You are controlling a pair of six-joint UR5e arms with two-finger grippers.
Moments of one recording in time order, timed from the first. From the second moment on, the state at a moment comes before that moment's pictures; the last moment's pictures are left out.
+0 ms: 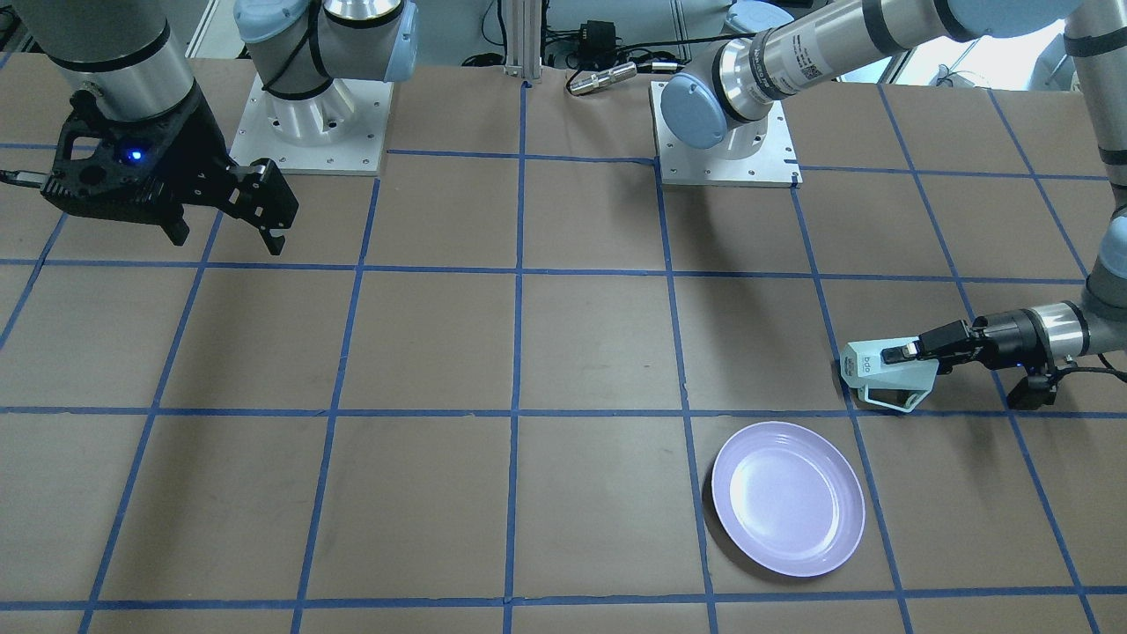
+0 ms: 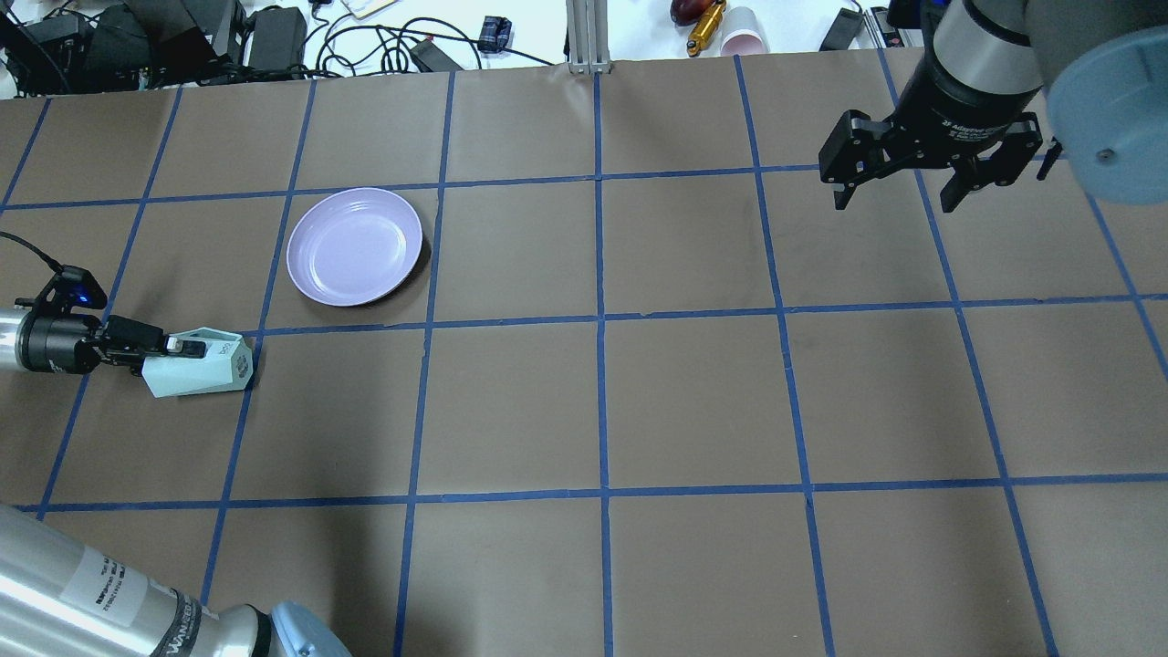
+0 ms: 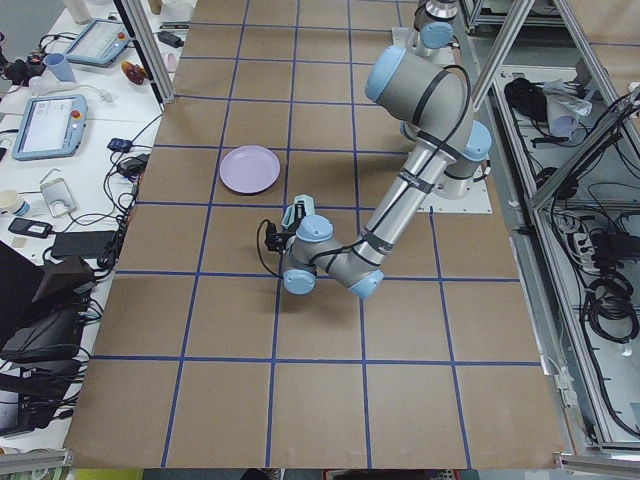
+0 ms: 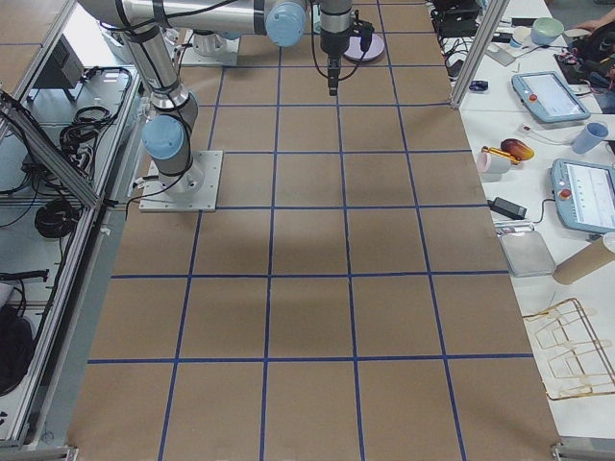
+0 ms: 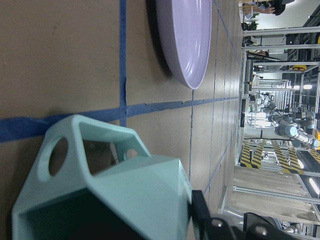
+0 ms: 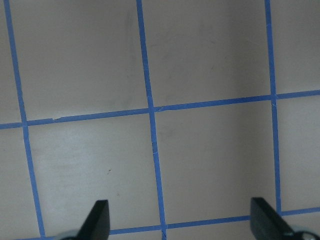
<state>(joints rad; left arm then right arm) -0.68 -2.25 -1.58 -1.98 0.92 1.24 1.52 -1.59 1.64 -1.68 -1.58 0.04</state>
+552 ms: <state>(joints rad) -0.68 -2.21 -1.57 -1.99 0.89 1.23 1.52 -1.59 1.64 -1.68 -1.58 0.04</state>
